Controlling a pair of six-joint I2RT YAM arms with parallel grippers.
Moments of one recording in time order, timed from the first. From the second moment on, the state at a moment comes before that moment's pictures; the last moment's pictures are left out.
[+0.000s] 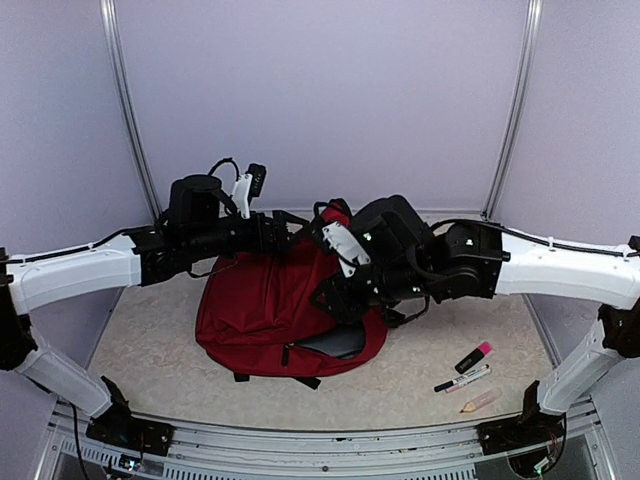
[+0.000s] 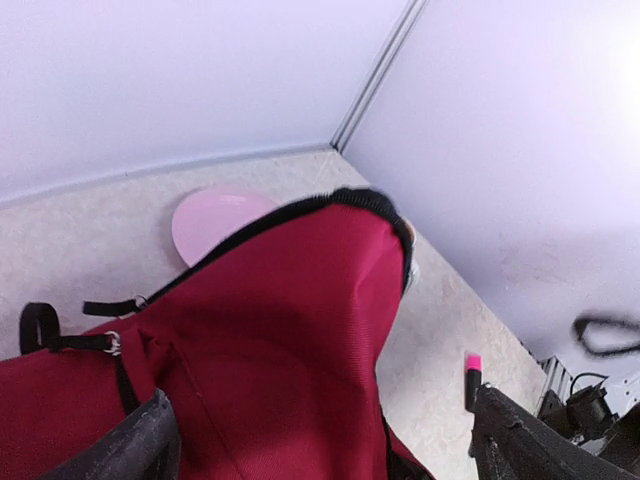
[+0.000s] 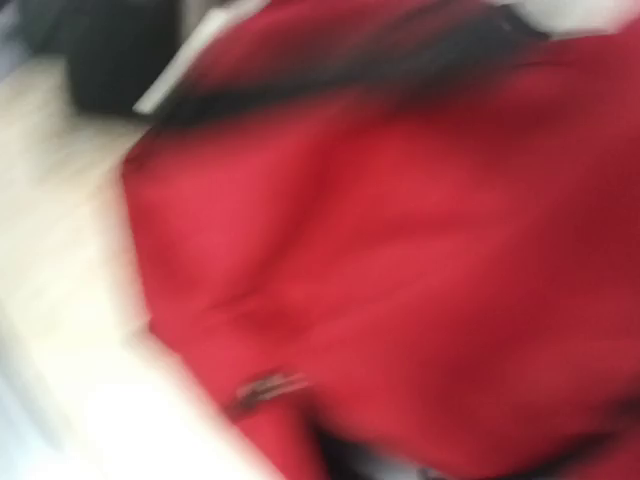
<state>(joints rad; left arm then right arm) -0.76 1.44 1.07 0.08 0.11 -0.41 1.16 1.52 1.41 -0.57 0.18 0.34</state>
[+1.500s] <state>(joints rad) -0.63 1.13 0.32 0.22 0.01 -0.76 1.19 2.13 1.53 -0.40 0.16 0.64</state>
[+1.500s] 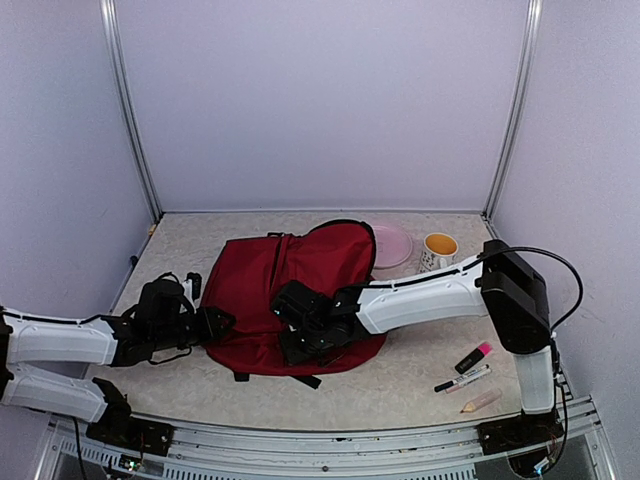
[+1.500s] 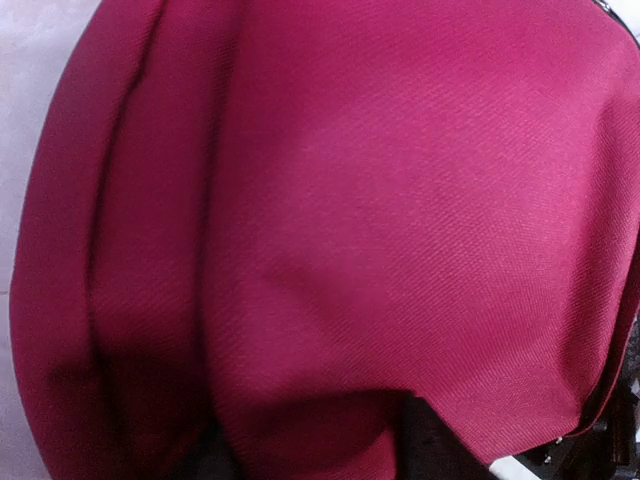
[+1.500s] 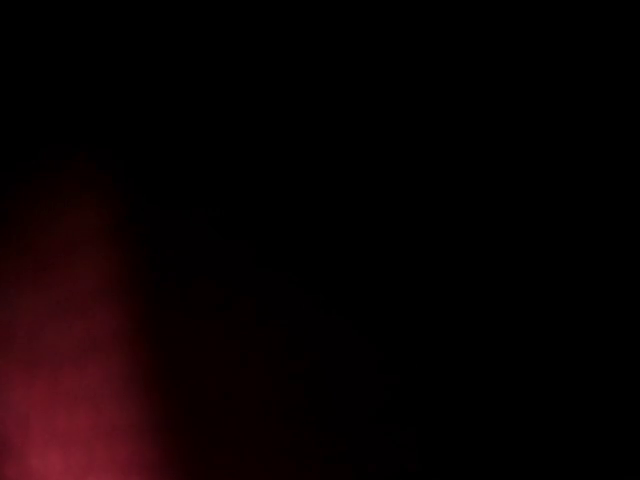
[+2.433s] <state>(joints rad) -0.58 1.02 0.35 0.15 0.04 -0.64 0.95 1.55 1.08 -0.53 -0.09 0.52</state>
